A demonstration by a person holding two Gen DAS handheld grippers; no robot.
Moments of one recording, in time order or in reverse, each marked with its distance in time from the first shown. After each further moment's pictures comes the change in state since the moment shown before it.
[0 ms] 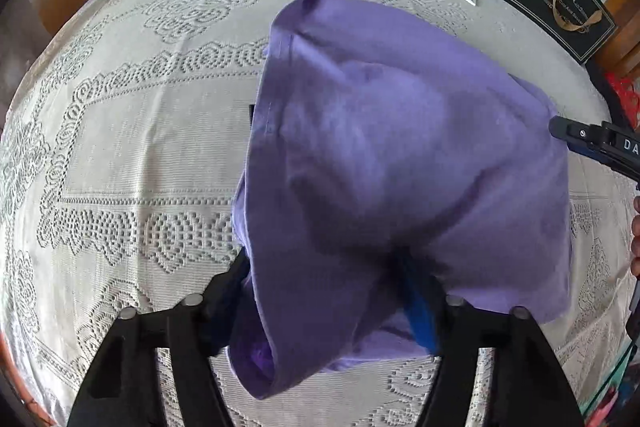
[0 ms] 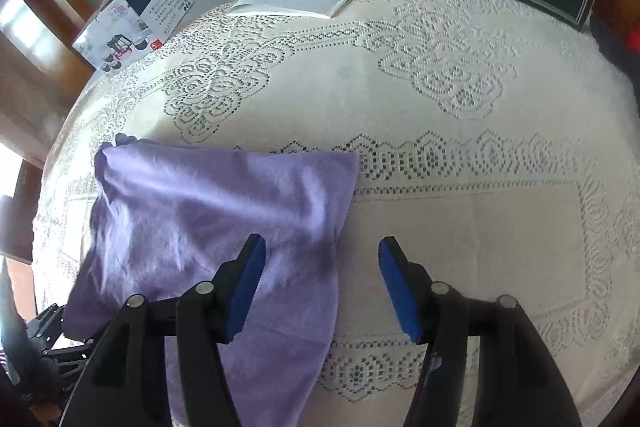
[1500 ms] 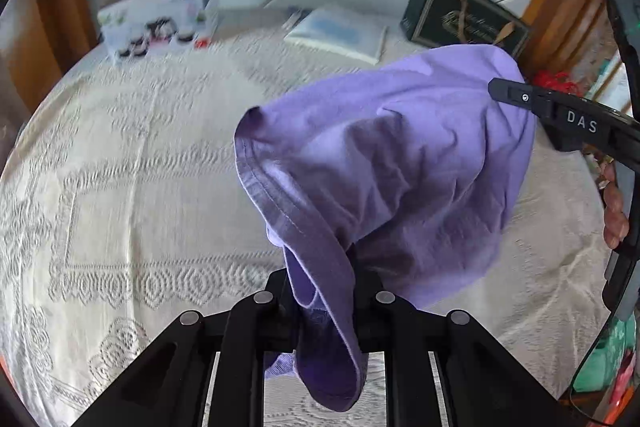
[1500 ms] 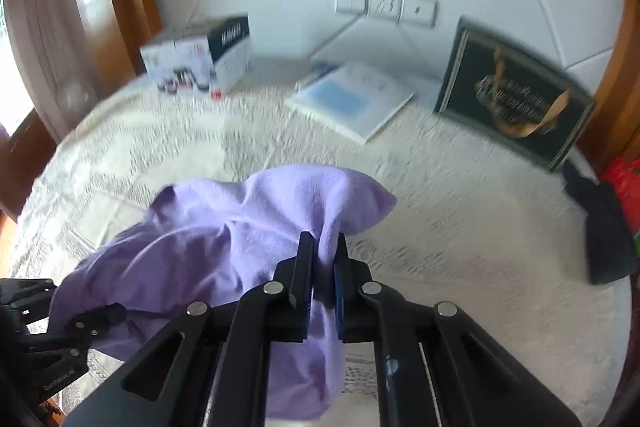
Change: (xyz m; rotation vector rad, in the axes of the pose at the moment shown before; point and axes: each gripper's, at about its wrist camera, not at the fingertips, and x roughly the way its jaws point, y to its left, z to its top) left arm -0.089 -0.062 -0.002 0.170 -0.218 -0.146; right arm -0.117 0.051 0.004 -0.284 -0.303 -0.083
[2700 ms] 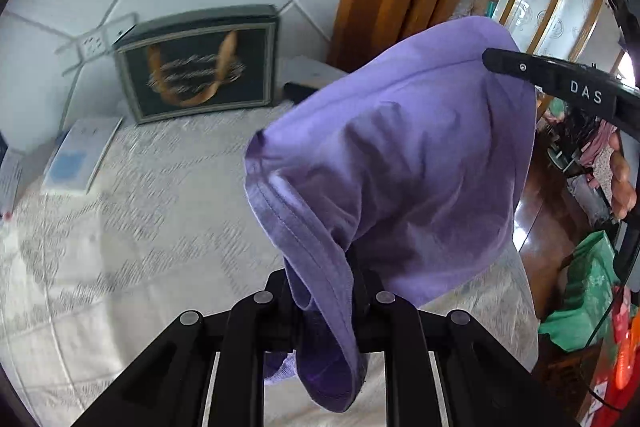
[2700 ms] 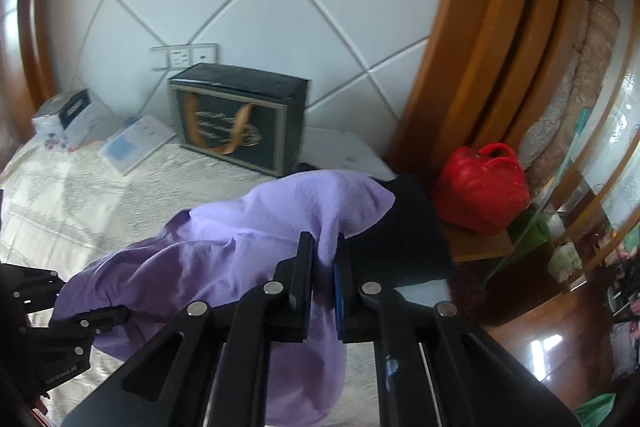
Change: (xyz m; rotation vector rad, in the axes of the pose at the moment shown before) left arm 0.043 -0.422 0.108 0.276 -0.035 -0.214; right arm -0.165 -0.394 -0.046 0.097 -0.076 -0.290
